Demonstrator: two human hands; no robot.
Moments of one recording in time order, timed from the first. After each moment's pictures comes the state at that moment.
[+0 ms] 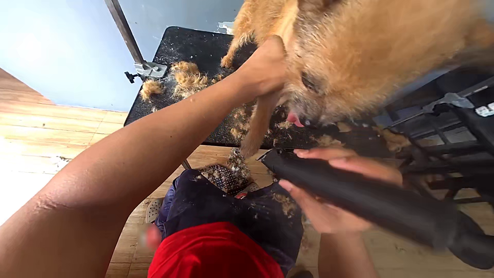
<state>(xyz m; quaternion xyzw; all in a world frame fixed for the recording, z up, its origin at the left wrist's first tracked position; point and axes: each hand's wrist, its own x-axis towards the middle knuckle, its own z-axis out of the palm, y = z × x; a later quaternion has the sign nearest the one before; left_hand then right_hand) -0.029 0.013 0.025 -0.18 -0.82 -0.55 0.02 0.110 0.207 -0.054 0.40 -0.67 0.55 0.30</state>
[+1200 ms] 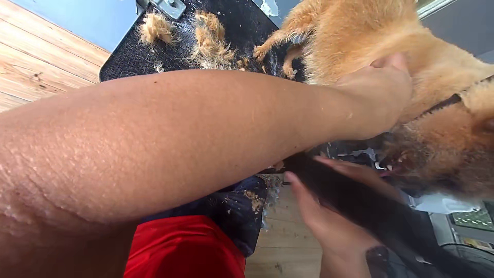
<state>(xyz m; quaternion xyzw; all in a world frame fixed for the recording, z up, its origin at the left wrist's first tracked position) -0.036 0.012 0.050 -0.20 -0.89 -0.42 0.00 0.090 0.151 -0.035 0.32 -0.86 0.26 0.29</state>
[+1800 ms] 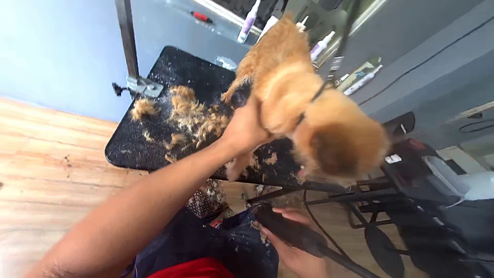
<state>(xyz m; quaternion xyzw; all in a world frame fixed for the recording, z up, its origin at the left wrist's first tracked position) -0.050 -0.024 -0.017 -0.10 -0.83 -0.54 0.08 0.127 0.228 -0.119 0.27 -0.81 0.49 0.19</state>
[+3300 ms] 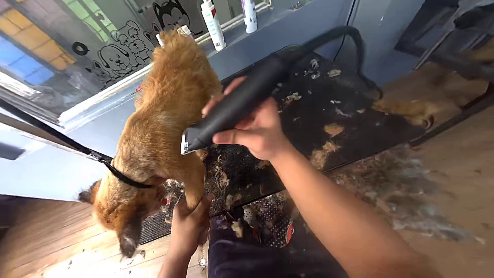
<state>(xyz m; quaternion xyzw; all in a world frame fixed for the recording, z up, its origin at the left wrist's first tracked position) 0.022 -0.026 -0.088 0.10 -0.72 -0.69 -0.05 -0.104 0.203 -0.007 0.39 -0.41 0.80 0.20</state>
